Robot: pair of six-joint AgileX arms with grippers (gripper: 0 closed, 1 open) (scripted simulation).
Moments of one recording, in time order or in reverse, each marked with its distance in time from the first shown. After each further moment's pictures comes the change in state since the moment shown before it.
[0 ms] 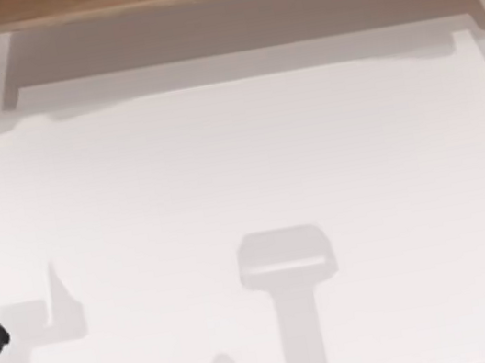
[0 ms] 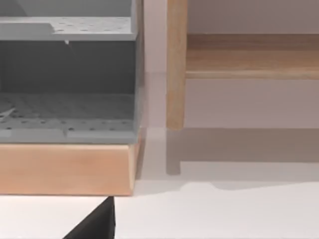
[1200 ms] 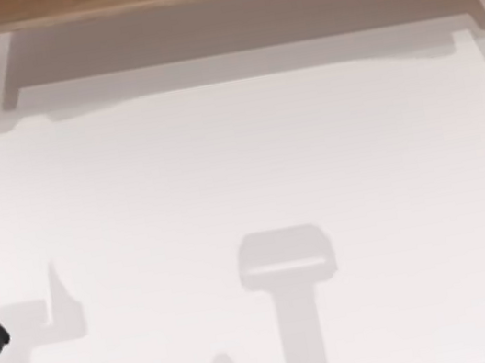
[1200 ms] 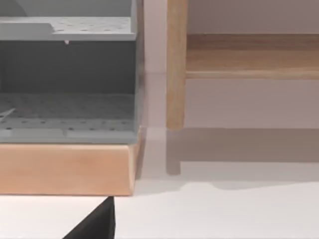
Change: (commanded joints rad) left arm 0.000 0.000 0.000 0.000 0.000 0.000; right arm 0.000 0.000 0.000 0.000 0.000 0.000
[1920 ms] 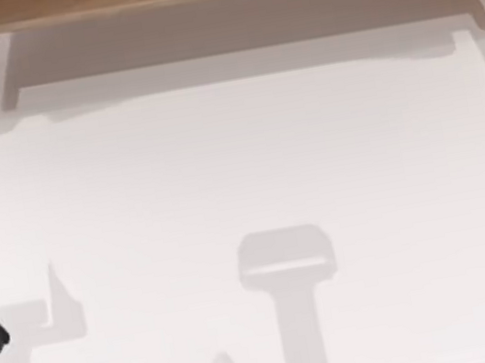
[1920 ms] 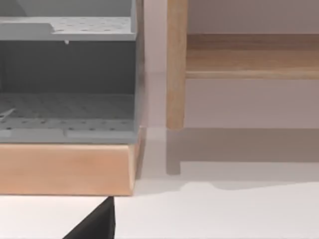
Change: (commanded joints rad) left arm 0.000 0.000 0.000 0.000 0.000 0.000; right arm -0.045 -0.019 -0.057 0.033 -0.039 0.009
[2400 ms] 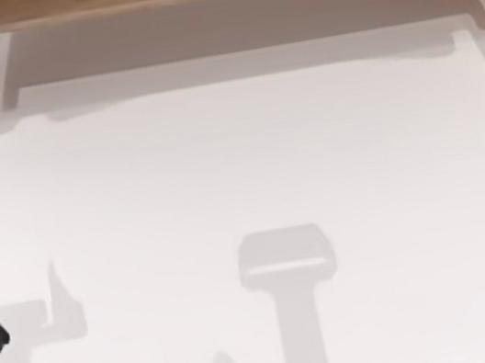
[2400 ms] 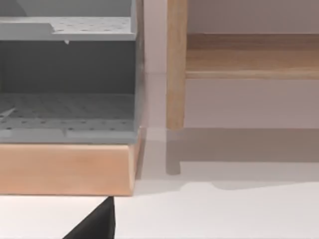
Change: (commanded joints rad) left arm 0.000 0.000 0.000 0.000 0.000 0.000; right arm -0.004 -0.190 0.030 -0.446 0.243 0.318
